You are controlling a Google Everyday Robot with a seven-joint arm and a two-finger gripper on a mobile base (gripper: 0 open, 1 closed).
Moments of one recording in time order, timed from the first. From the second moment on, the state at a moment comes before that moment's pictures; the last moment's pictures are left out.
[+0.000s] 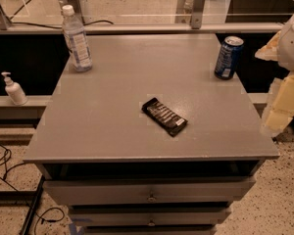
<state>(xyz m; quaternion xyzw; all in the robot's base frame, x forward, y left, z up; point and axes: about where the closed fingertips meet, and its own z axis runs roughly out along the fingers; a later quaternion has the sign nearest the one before) 0.438 -0.217 0.976 -0.60 0.78 -0.03 0.16</state>
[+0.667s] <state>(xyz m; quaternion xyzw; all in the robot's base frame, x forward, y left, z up) 0.447 -0.211 0.976 -0.60 0.77 -0.02 0.19</state>
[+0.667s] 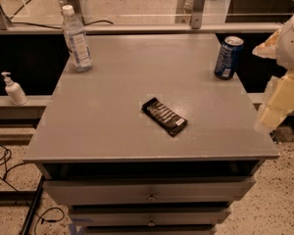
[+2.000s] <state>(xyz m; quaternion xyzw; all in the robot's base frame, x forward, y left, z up) 0.570 -0.087 0.997 -0.63 0.66 0.13 0.40</state>
